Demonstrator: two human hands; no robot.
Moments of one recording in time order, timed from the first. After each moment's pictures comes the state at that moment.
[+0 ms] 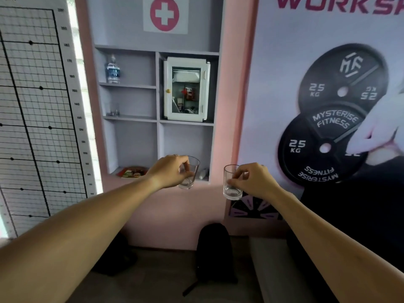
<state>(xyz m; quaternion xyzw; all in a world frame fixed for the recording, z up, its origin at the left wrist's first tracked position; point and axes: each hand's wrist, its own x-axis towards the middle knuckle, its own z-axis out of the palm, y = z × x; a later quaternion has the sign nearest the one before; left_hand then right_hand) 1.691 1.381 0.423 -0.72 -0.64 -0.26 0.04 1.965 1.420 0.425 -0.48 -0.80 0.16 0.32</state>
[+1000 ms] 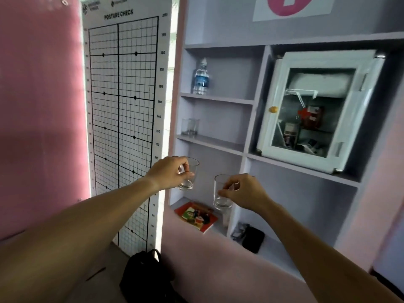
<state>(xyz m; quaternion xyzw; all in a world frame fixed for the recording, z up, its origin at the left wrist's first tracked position) 1.314 1.652 0.428 -0.53 -0.79 -0.30 0.10 1.519 1.807 0.426 -0.25 -0.92 0.21 0.23</state>
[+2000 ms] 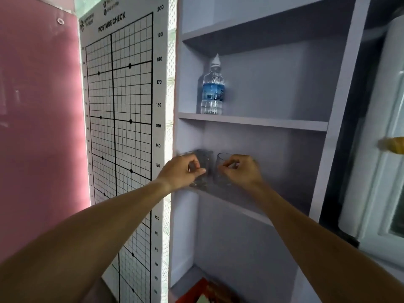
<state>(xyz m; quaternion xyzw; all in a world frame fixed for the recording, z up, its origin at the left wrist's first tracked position) 1.048 1.916 0.494 -0.47 -0.79 -0.36 0.14 1.178 2.074 0.503 -0.21 -0.84 0.30 0.41</state>
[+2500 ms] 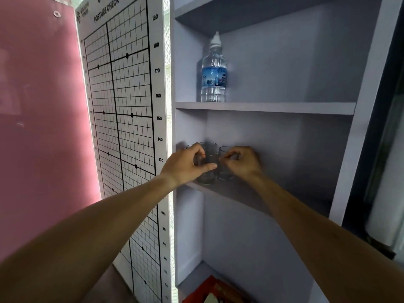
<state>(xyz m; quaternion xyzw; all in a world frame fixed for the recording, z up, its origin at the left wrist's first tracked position) 1.027 1.947 0.487 -0.47 -0.79 -0.35 0.20 1.124 2.113 0.487 -0.20 -0.82 0.34 0.42</state>
